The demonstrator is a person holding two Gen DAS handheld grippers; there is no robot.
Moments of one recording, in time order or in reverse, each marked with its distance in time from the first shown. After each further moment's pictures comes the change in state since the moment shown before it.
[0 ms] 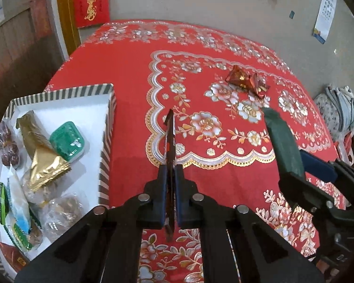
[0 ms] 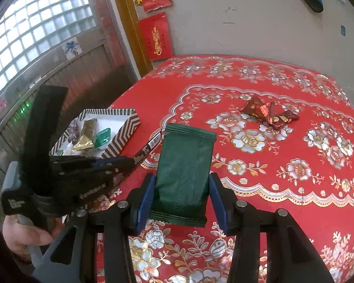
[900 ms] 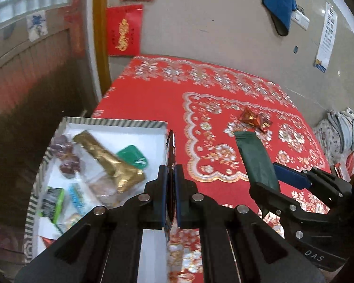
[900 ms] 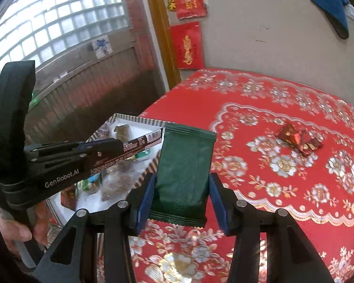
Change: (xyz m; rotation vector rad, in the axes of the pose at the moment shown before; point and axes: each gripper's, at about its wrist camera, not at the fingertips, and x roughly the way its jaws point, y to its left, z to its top) left arm -0.092 0.059 -0.004 -0.059 -0.183 0.057; right arm -0.006 0.069 0.021 -0.108 -0.044 0.079
